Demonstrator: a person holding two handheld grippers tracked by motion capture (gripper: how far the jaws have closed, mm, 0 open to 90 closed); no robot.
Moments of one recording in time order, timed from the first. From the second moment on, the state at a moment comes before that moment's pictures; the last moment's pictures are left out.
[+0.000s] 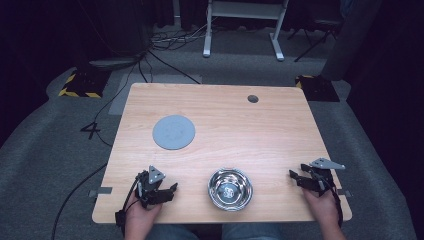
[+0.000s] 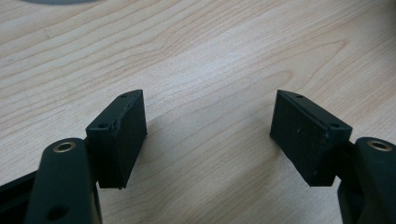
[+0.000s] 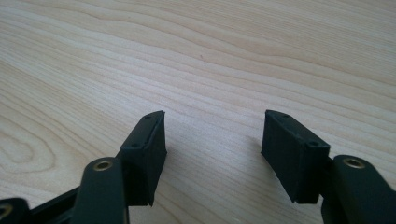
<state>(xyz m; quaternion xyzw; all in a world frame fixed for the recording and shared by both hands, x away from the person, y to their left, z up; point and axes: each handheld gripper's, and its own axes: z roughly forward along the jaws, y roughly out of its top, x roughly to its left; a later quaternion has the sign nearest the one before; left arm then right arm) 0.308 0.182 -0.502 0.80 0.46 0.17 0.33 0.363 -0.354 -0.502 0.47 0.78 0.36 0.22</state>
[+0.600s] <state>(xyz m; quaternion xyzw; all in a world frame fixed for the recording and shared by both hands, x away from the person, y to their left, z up) 0.309 0.180 -0.498 0.81 0.47 0.17 0.33 0.363 -0.355 -0.502 0.47 0.78 0.36 0.22</state>
